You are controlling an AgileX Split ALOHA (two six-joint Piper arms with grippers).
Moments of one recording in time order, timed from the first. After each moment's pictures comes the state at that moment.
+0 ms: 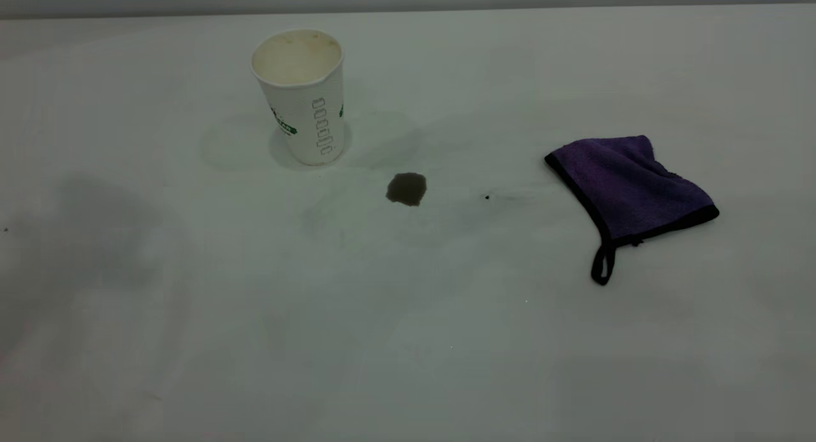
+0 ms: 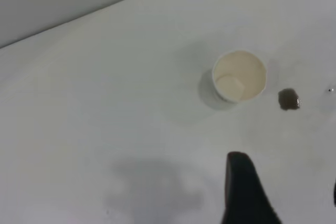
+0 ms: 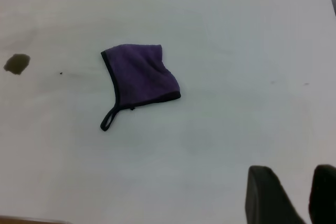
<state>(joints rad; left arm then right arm) -0.13 1.37 -1.66 -0.12 1.17 0.26 0.00 -0.02 -0.47 0.04 1.14 -0.06</state>
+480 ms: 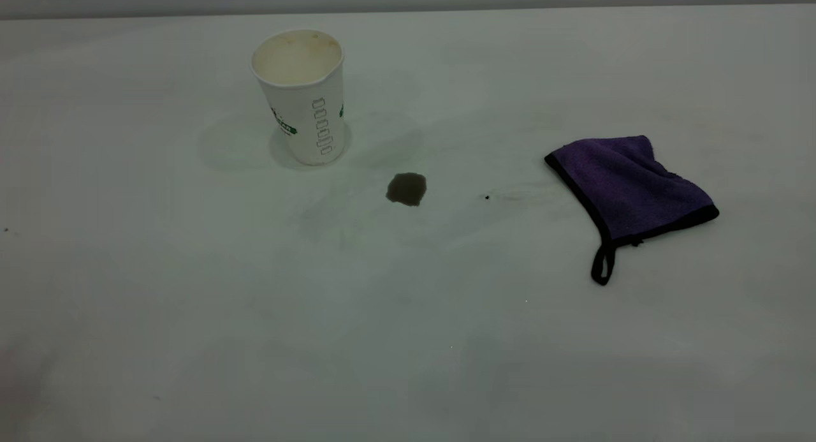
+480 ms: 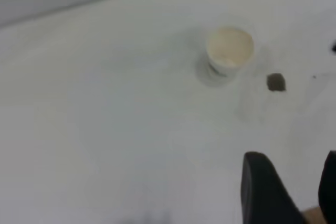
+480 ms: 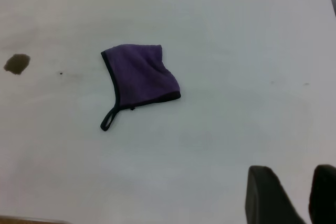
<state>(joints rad) -0.13 0.84 -1.25 -0.10 1.17 0.14 0.00 -0.02 -0.47 0.04 1.14 -0.06</state>
